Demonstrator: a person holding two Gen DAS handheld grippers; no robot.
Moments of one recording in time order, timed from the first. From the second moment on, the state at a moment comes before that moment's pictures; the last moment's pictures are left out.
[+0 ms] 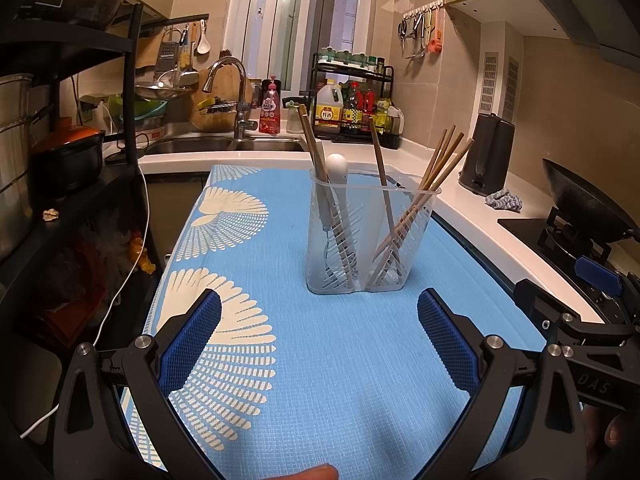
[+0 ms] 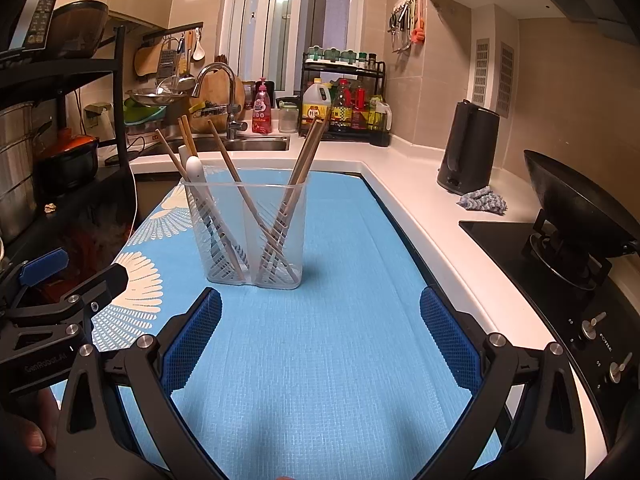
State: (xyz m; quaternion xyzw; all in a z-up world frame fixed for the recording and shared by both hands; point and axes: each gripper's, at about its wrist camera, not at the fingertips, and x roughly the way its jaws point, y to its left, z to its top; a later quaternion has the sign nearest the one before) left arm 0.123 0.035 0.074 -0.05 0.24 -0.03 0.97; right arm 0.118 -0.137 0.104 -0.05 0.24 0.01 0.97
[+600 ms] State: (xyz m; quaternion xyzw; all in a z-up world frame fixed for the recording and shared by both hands) left arm 0.121 0.037 0.076 -0.05 0.24 -0.03 0.97; right arm 0.117 -0.135 0.105 -0.05 0.24 0.02 0.97
